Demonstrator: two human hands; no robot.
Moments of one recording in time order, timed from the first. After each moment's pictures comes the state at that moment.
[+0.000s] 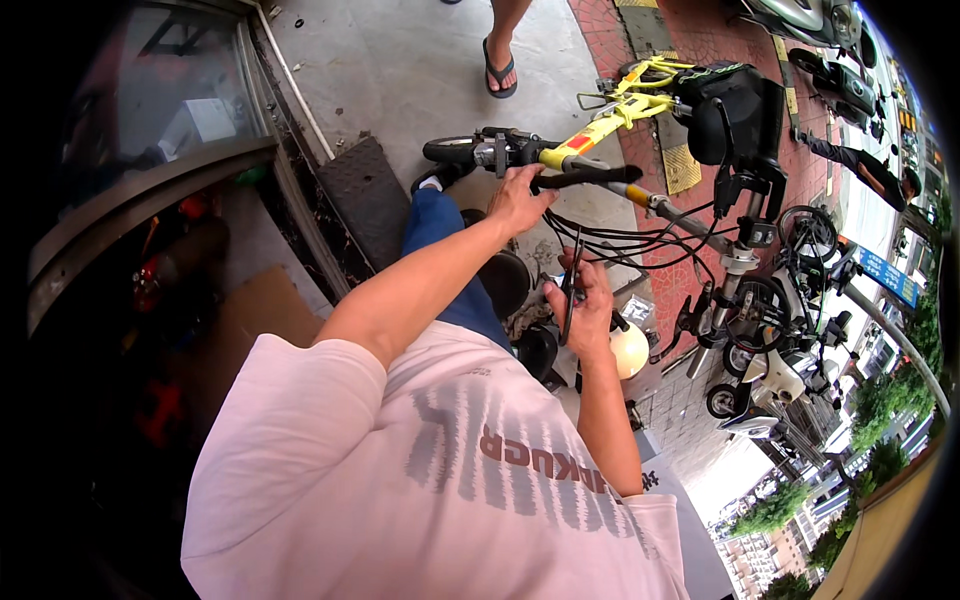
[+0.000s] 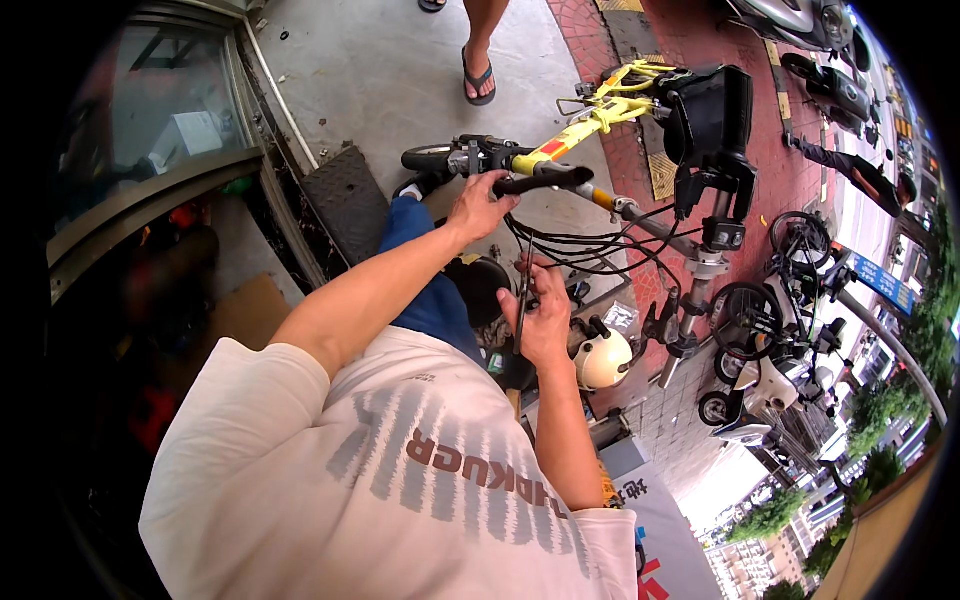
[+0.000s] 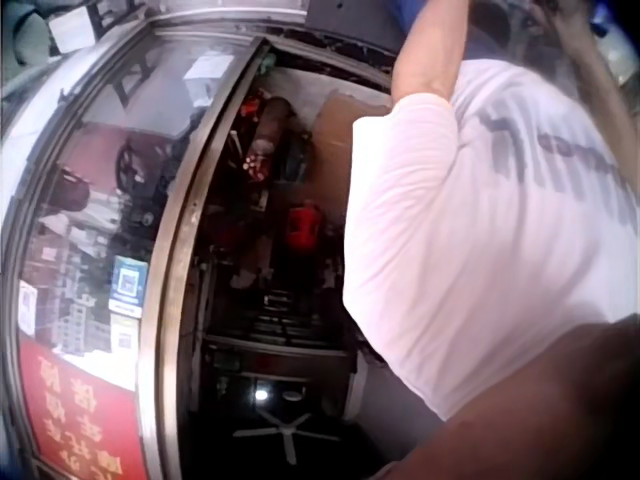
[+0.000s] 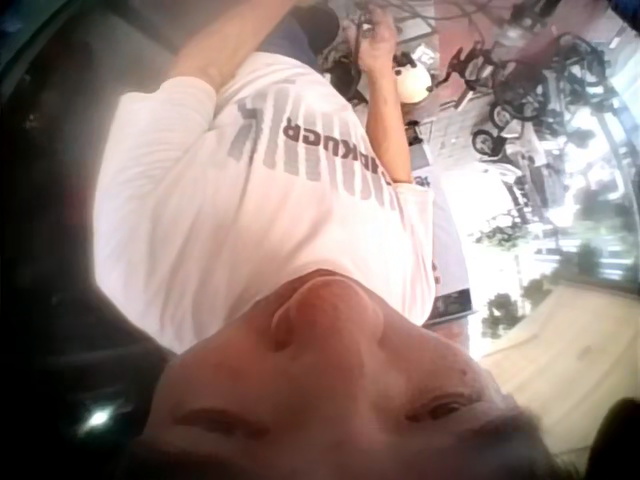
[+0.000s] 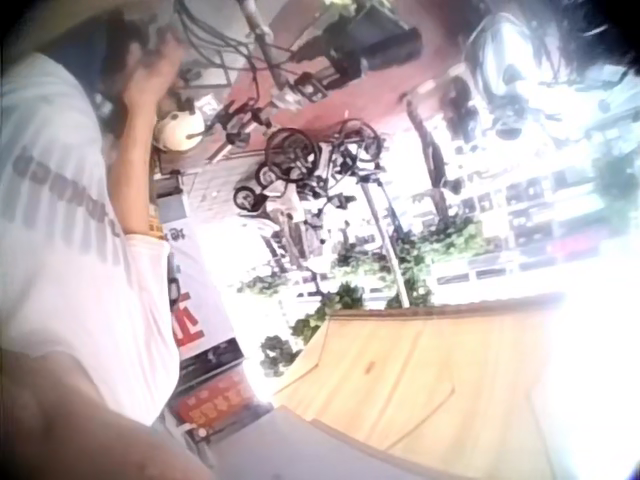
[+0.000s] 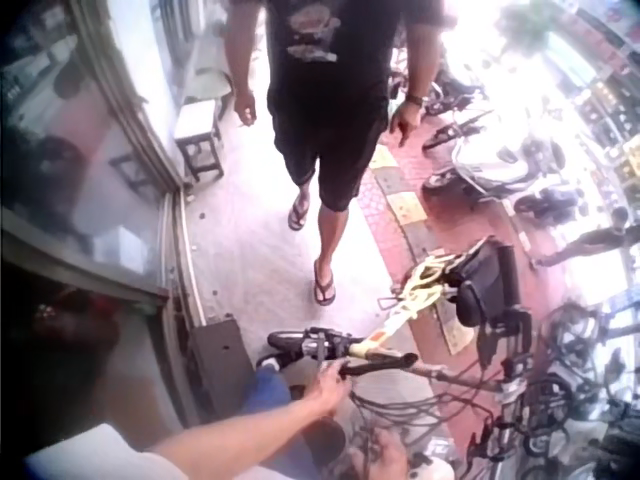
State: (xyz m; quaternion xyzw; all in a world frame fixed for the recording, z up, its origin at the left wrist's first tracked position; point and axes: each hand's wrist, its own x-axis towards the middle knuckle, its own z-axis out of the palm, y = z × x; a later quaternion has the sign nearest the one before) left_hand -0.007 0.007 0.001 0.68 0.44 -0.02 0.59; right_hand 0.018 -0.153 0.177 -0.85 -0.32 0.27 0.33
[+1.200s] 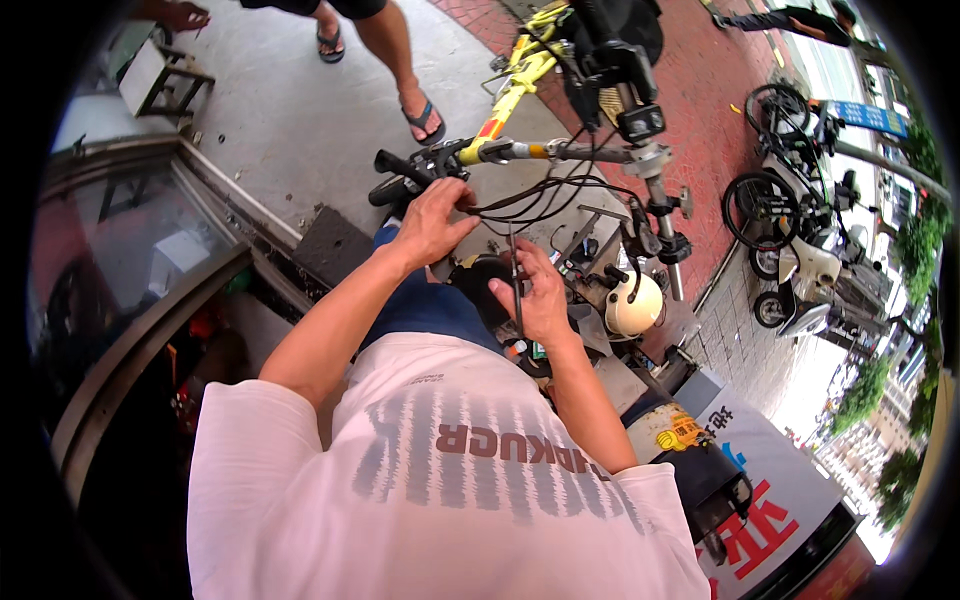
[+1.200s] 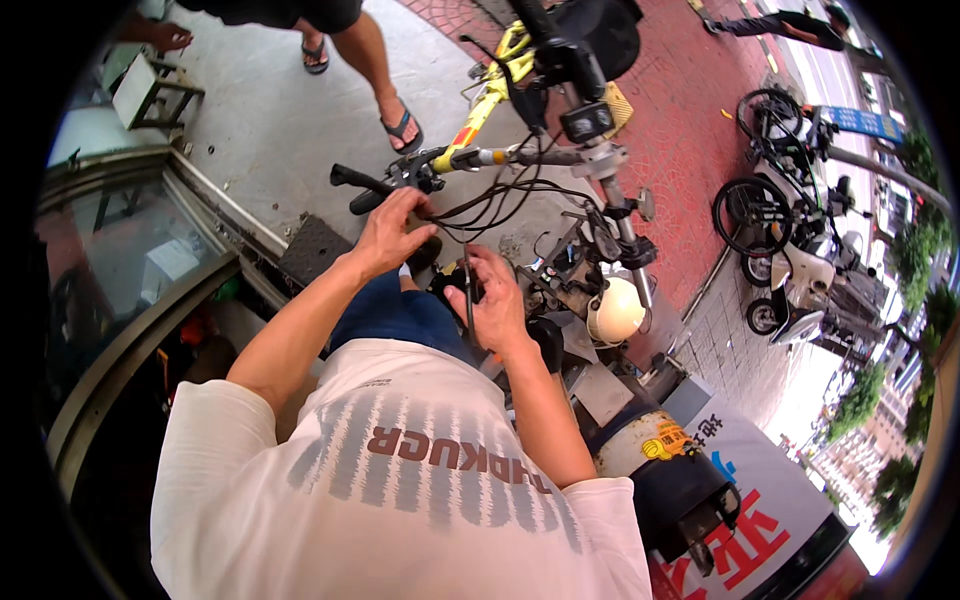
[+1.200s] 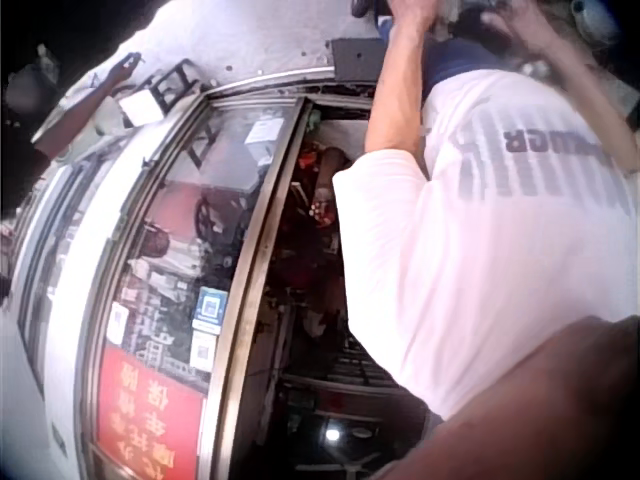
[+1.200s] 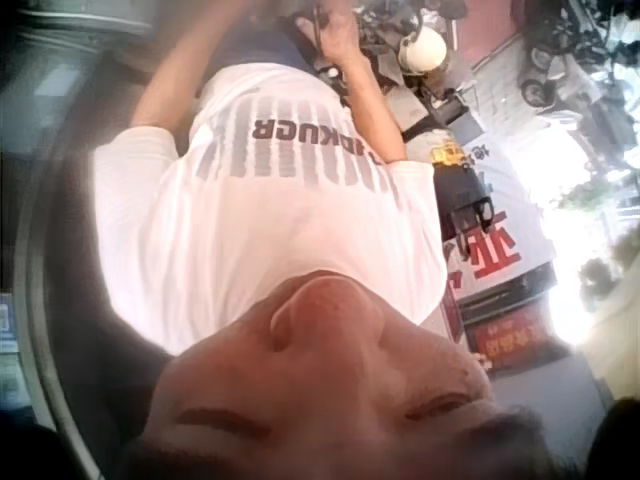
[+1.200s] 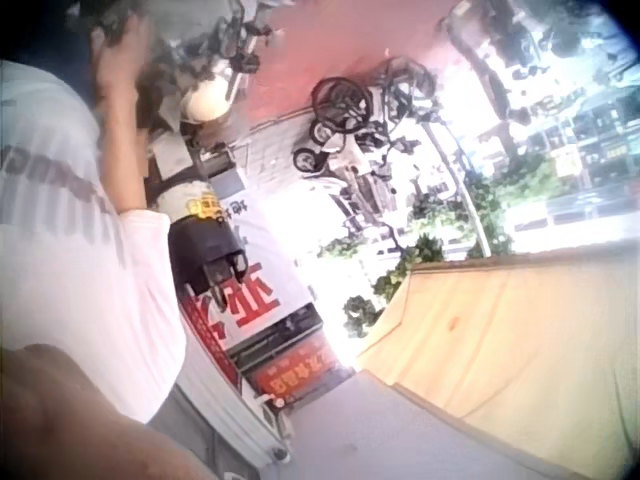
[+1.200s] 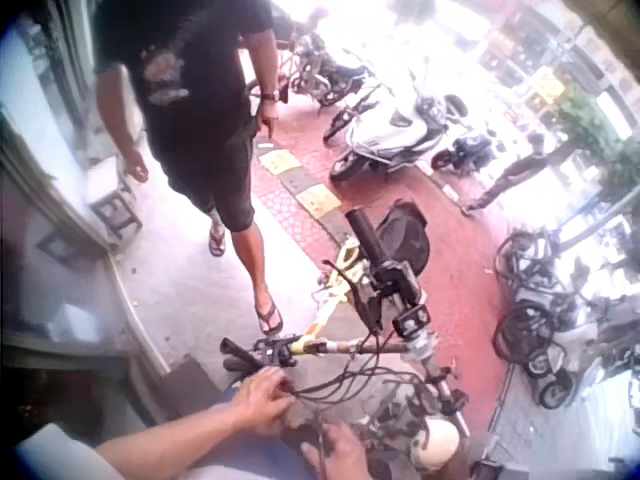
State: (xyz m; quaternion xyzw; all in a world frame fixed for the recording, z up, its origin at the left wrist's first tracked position) left_hand -0.012 0.048 0.112 0.83 0.05 -0.01 0.55; right_hand 0.000 -0.191 0.189 -0.87 -0.25 0.20 0.37
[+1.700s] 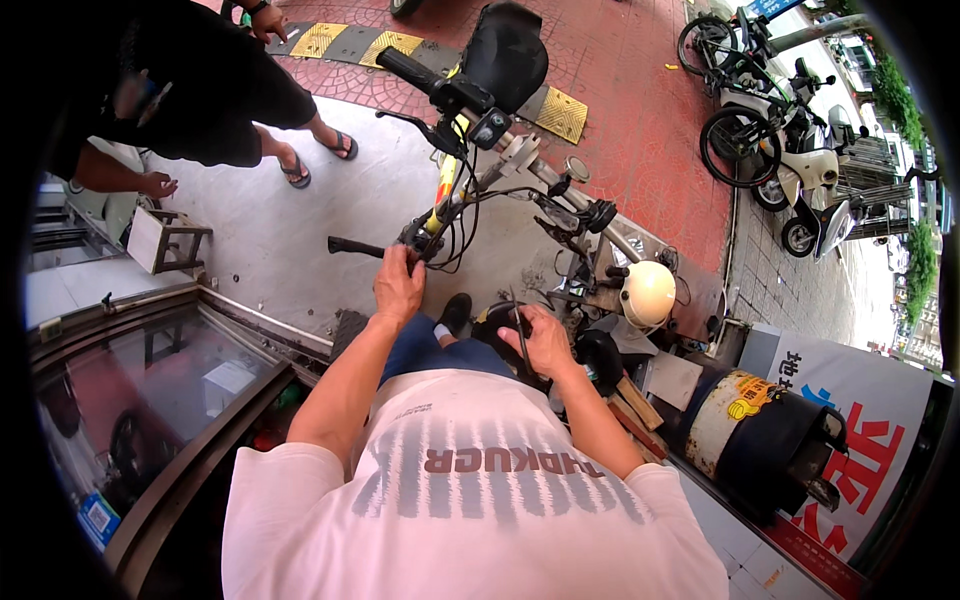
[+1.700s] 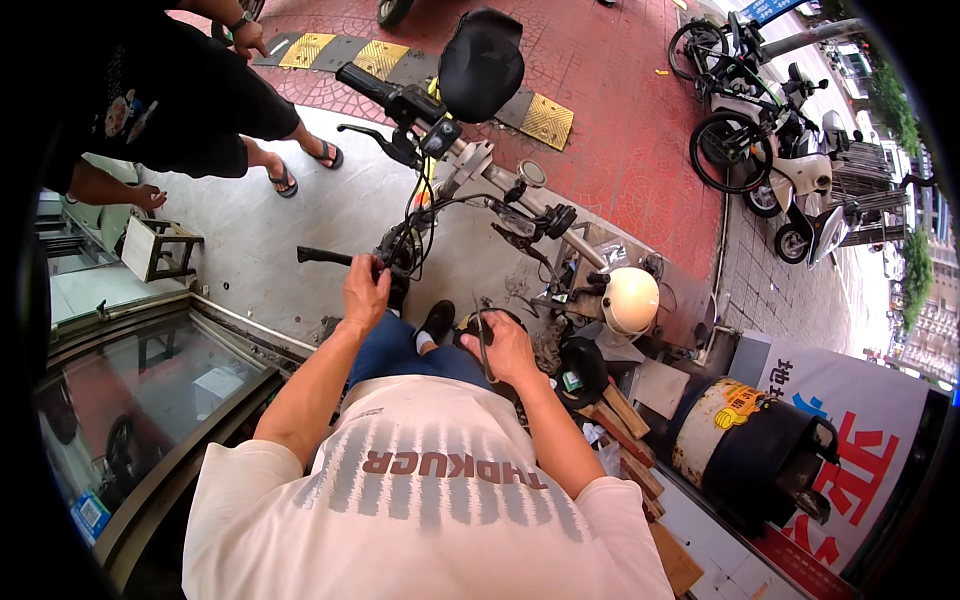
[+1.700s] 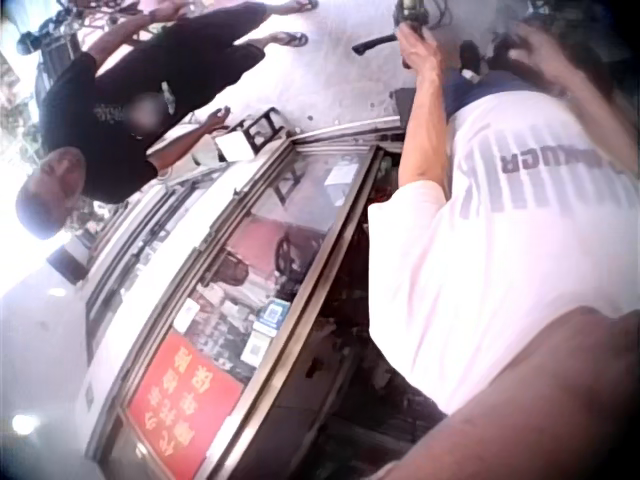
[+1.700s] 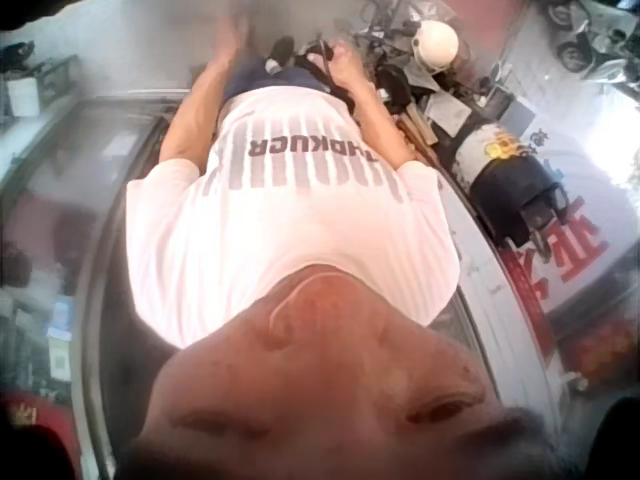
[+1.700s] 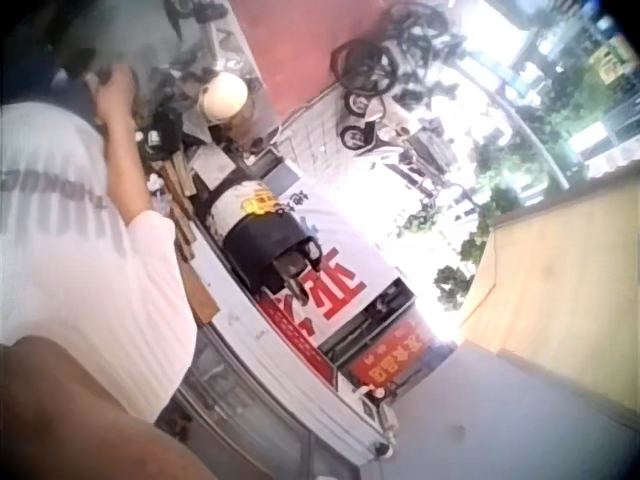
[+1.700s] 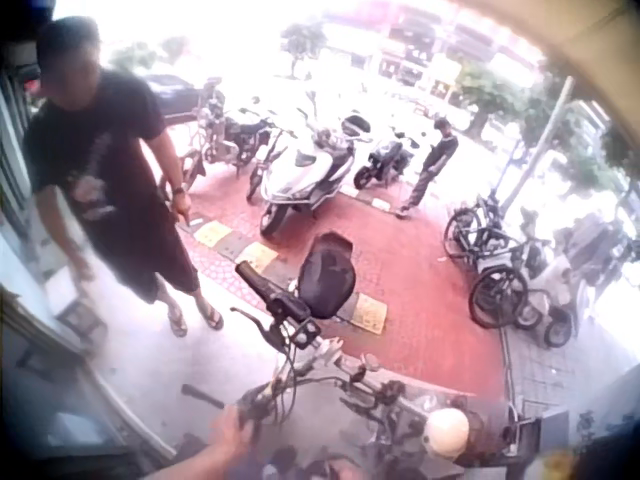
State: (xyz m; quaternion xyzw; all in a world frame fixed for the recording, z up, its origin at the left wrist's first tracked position) left_hand -0.002 0.028 0.095 0.90 0.12 0.06 0.42; right_hand -0.037 -0.263 0.196 -0.91 -0.07 0.22 0.34
